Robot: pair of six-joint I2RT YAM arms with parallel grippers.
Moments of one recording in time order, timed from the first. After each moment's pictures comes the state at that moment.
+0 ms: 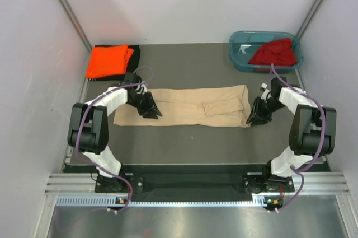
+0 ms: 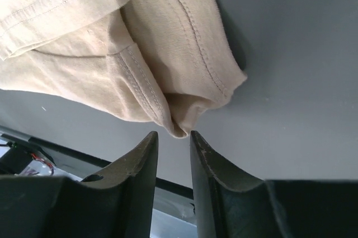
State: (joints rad) left arm -0.18 1.70 1.06 -0.61 0.53 -0.56; right arm -0.12 1.62 0.98 -0.83 -0.41 0.18
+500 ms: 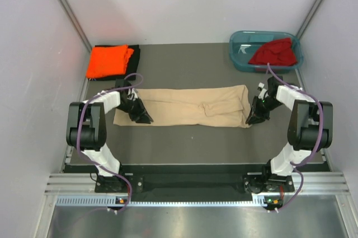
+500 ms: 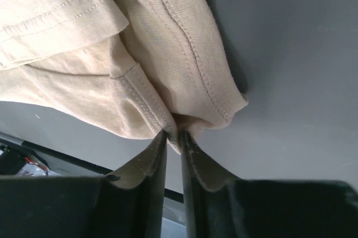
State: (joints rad) left arm -0.03 1.72 0.98 -0.60 0.53 -0.52; right arm -0.09 1.68 1.01 -0.81 -0.39 0.18
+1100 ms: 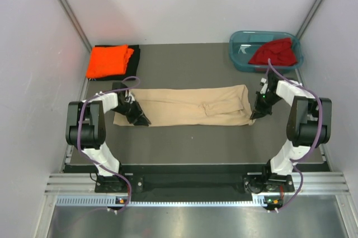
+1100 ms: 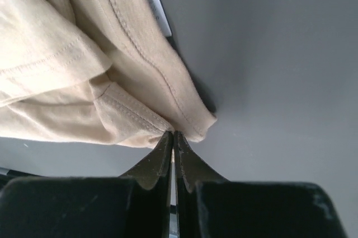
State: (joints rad) left arm 0.02 1.75 0.94 -0.60 0.54 -0.51; right arm -0.09 1.73 1.10 -0.83 -0.27 0.19
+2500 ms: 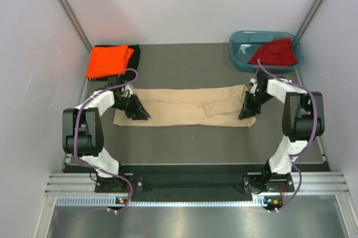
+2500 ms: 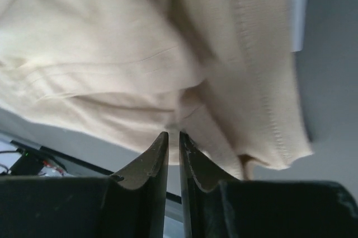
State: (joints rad) left arm 0.03 1.66 0.99 -0.64 0.61 -0.46; right arm 0.01 1.79 1.14 -0.81 -0.41 0.29
